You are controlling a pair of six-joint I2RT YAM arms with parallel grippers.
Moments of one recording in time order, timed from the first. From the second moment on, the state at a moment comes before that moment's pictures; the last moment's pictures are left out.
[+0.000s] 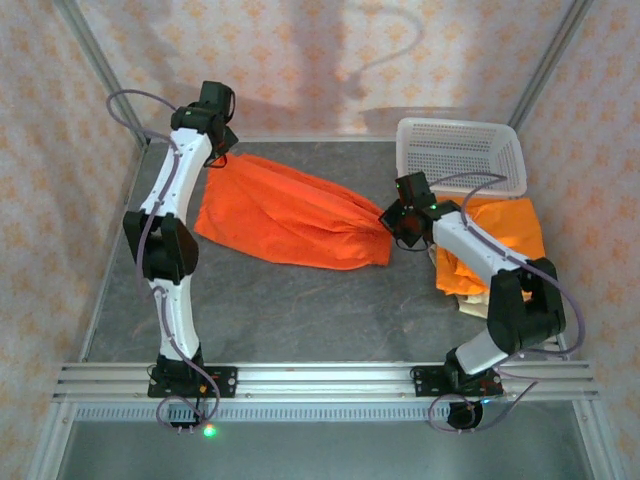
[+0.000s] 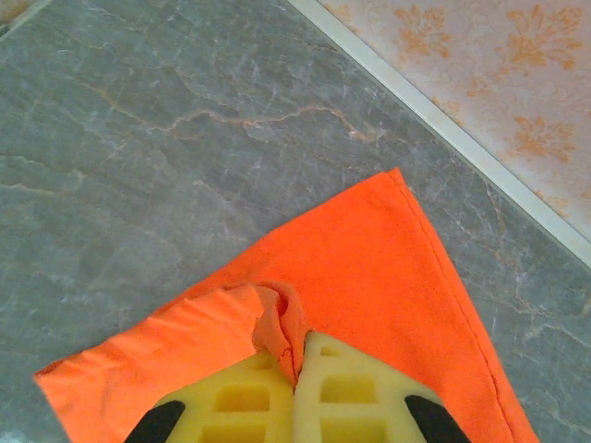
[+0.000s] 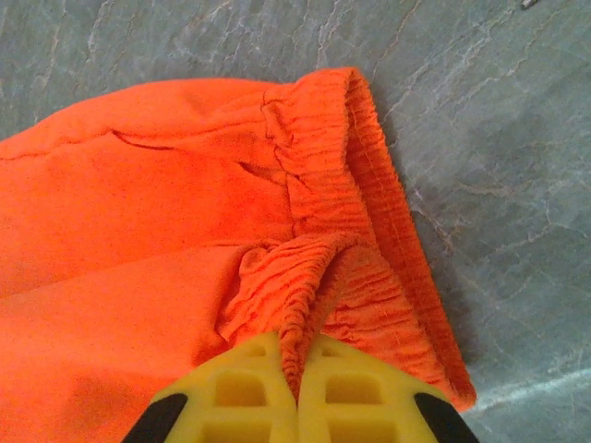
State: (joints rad) left arm -0.07 2.12 2.22 -1.13 -0.33 -0.82; right arm 0.34 1.54 1.08 -0.55 -0.06 1.05
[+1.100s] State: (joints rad) left arm 0.03 1.69 1.61 -0.60 0.27 -0.78; right arm 0.34 1.48 1.18 -0.41 -0.27 1.04
